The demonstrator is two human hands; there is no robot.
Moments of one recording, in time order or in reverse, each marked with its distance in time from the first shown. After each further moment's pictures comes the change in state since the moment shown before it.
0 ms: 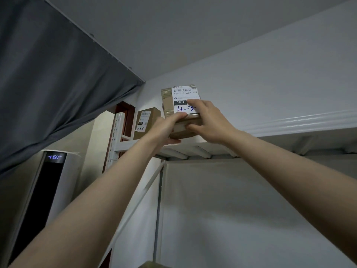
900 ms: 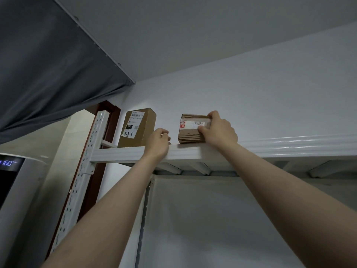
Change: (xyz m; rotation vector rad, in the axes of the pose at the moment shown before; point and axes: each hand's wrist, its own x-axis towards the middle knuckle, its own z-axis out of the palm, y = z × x) left_hand 0.177 -0.119 -0.043 0.366 0.163 0.194; right_hand 0.105 0.073 0.115 -0.108 0.143 0.478
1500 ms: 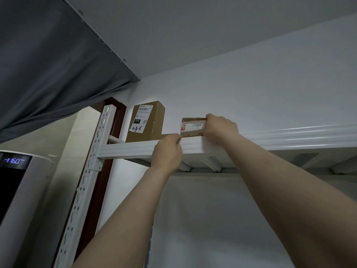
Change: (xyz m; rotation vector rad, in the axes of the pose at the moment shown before) left_hand -0.006 -0.050 0.009 0.381 0.085 0.282; right_hand 0.028 -0.016 0.054 -0.366 -0.140 -0.050
